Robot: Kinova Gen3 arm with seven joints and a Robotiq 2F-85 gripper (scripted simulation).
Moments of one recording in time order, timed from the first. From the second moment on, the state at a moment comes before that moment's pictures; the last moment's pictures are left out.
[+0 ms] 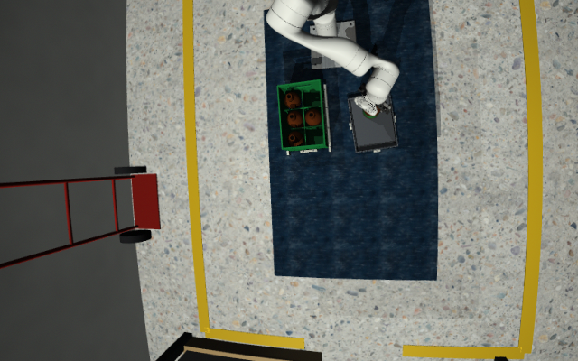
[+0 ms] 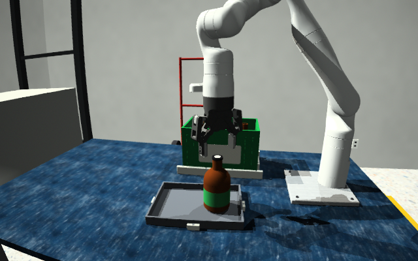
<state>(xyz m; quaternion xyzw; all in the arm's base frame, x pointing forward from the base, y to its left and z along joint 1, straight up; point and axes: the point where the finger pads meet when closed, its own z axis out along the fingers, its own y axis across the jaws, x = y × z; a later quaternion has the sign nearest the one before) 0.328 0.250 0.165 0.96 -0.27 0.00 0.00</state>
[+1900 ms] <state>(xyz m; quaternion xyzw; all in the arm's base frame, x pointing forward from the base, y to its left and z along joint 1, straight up) 0.330 0.249 0.244 0.96 -0.27 0.00 0.00</state>
